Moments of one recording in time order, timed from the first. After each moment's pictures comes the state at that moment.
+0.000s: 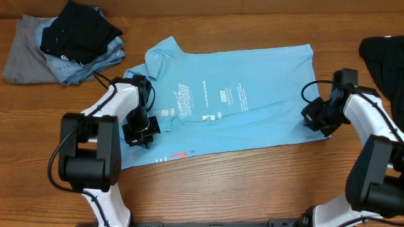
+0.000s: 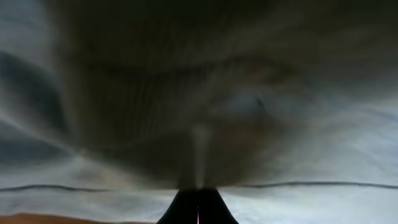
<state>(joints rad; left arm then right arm) -0.11 2.00 1.24 -1.15 0.08 -0.44 -0.23 1.78 1.11 -0.85 -0.18 0.69</state>
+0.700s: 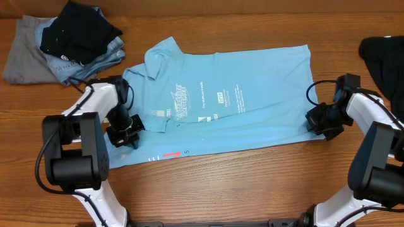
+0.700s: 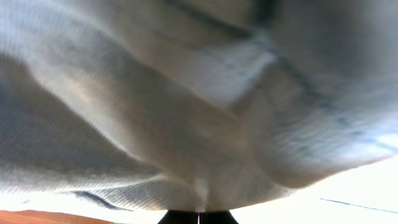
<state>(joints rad) 0.06 2.00 1.23 -1.14 0.09 -0.44 -0.29 1.86 1.11 -0.83 -0.15 0.72</state>
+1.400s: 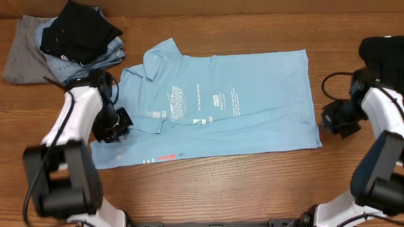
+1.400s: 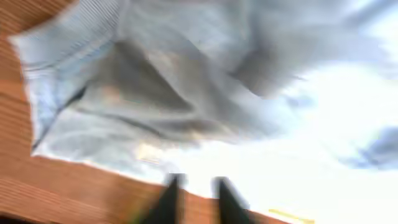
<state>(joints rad) 0.11 1.77 1.23 -1.16 0.03 -0.44 -0.35 1.79 1.25 -1.04 -0.07 0.76</state>
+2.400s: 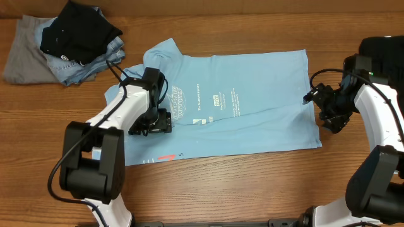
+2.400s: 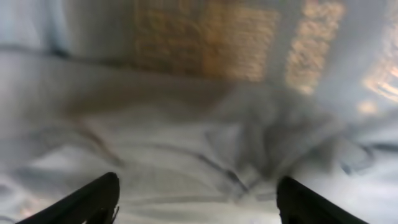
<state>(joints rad) -0.22 1.91 1.23 -0.97 -0.07 -0.31 -0.23 1.72 1.29 -1.05 -0.17 0.65</state>
